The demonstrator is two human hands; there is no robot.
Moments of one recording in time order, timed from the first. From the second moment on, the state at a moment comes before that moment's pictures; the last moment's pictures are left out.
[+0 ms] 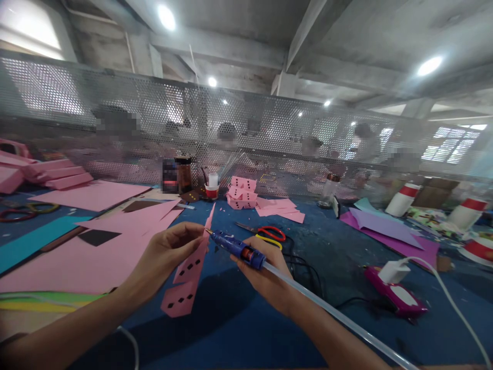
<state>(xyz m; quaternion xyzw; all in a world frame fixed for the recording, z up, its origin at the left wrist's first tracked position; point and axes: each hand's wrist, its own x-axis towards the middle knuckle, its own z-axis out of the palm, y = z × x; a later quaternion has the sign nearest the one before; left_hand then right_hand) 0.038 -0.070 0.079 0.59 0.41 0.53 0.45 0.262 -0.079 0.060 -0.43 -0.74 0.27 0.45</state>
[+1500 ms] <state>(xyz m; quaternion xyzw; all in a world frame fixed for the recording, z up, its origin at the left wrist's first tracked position) 0.038 -0.072 0.083 0.58 0.41 0.51 0.49 0.262 -0.082 0.062 -0.42 -0.74 0.28 0.45</state>
